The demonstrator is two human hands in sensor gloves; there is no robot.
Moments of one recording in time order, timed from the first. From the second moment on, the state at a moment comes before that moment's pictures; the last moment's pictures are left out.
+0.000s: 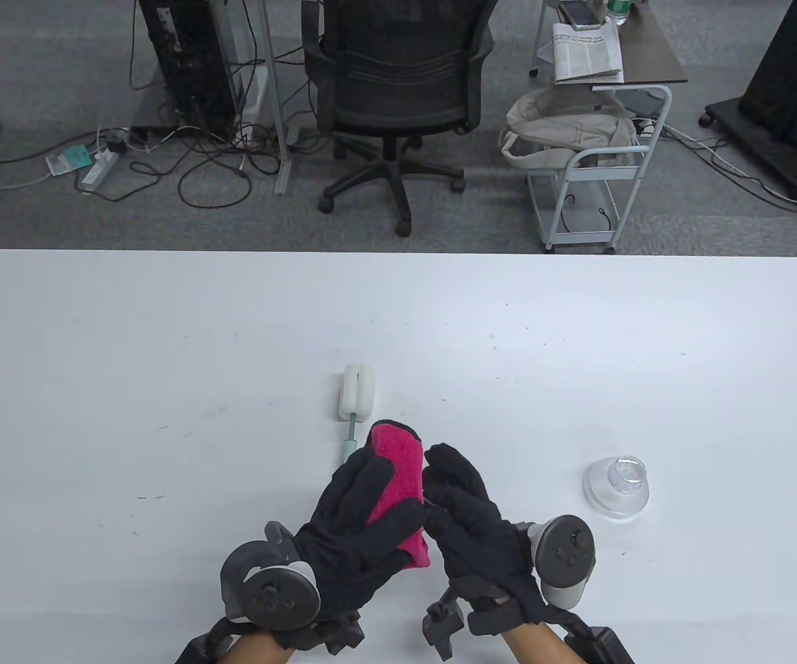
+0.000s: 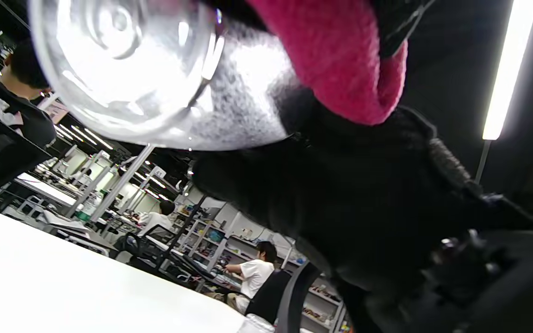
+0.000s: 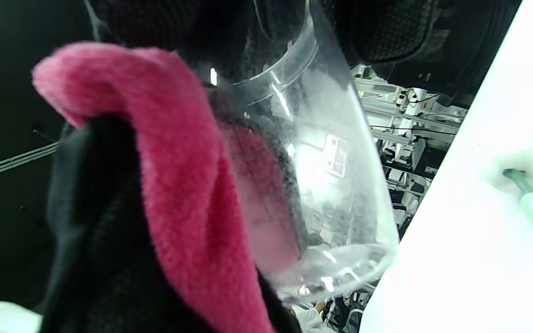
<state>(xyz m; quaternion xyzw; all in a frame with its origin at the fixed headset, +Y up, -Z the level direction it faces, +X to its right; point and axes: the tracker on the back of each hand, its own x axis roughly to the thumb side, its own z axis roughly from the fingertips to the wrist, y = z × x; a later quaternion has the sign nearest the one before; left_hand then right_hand) -0.130 -0.662 -0.198 0.17 -0.39 0.33 0.85 0.093 -0.681 -0.219 0.23 -0.10 0.72 0.64</state>
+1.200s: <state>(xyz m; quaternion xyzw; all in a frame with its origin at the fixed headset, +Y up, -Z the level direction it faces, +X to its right) -0.189 -0.671 -0.236 0.09 -0.17 0.43 0.88 0.147 -0.701 -0.265 0.14 -0.23 0.89 0.36</state>
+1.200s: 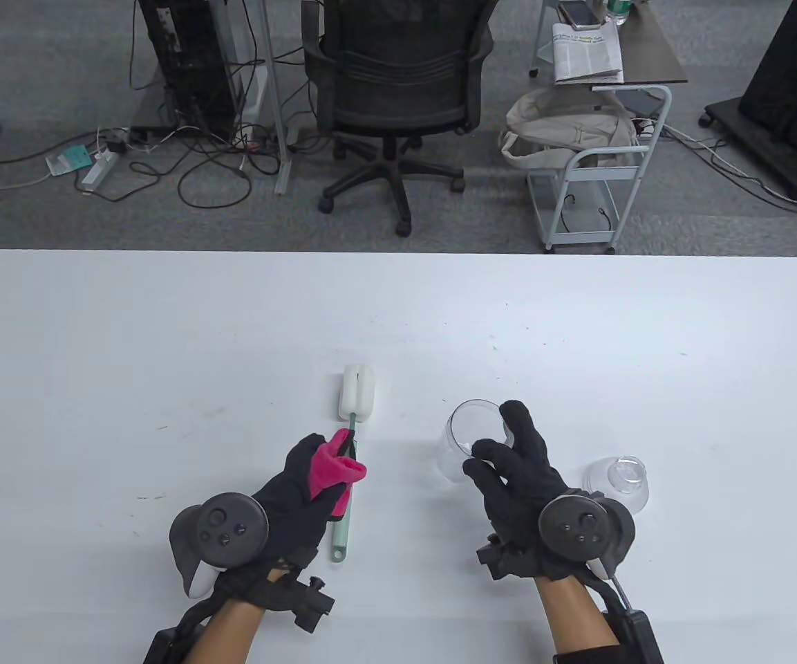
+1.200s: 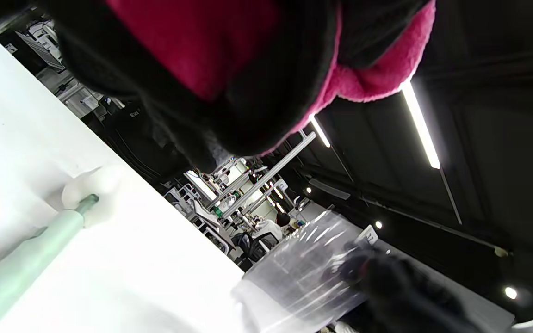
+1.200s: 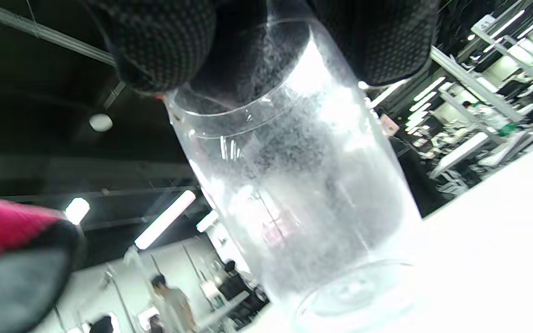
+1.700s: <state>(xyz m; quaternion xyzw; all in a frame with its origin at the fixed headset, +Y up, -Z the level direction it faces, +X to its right) -0.180 -0.675 -0.235 0.04 -0.19 0.37 0.91 0.141 -0.715 -0.272 0.13 -0.17 0.93 0.31</state>
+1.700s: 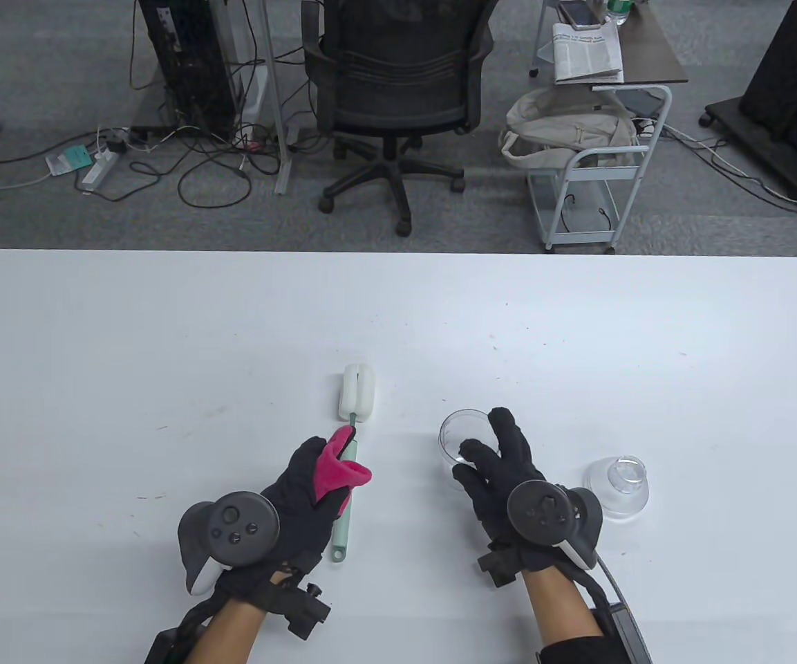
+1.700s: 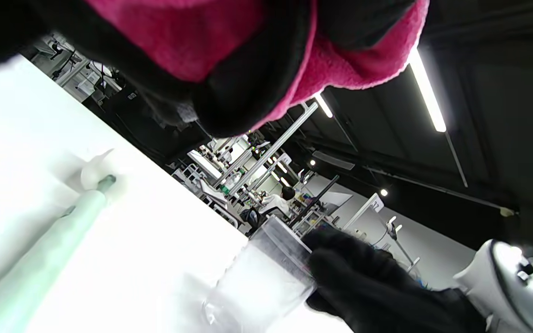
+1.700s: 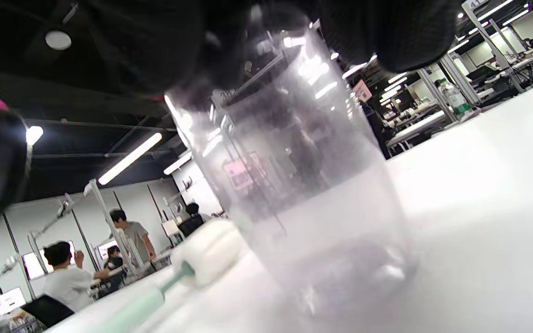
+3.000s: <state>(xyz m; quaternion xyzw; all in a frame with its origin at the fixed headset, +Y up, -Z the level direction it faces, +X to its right) -0.127 -0.669 -0.202 0.05 -0.41 0.32 0.85 0.110 -0.676 -0.228 0.20 0.10 0.70 0.68</state>
